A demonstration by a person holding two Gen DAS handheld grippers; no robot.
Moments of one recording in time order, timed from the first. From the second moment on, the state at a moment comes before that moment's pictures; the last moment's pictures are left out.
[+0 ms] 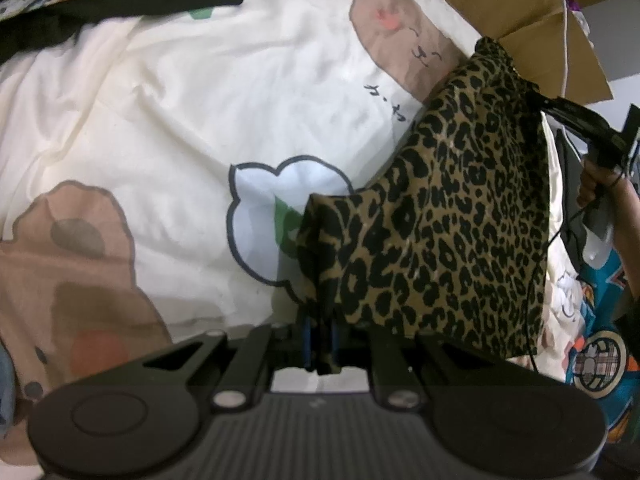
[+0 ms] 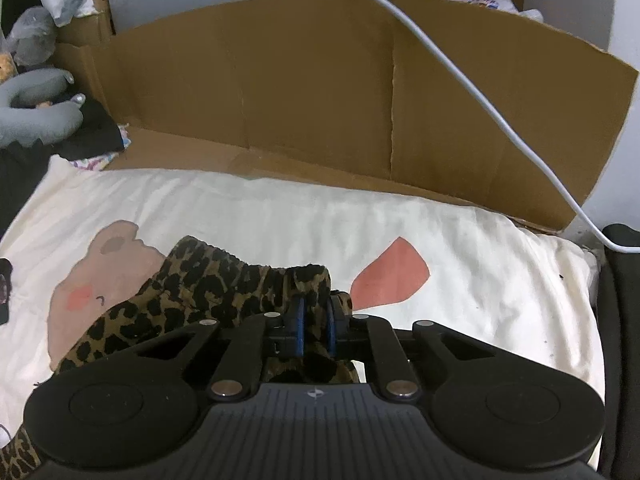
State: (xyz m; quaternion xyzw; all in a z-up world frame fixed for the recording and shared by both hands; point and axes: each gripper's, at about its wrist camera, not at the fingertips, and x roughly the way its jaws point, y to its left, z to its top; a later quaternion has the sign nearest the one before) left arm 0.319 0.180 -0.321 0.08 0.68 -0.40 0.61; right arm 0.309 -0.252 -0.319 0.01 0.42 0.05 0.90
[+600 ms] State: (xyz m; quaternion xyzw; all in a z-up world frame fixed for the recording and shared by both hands) left arm 0.314 0.189 -0.319 0.07 0.68 -0.40 0.61; right arm 0.294 -0.282 -0.312 0.05 0.40 0.03 0.91
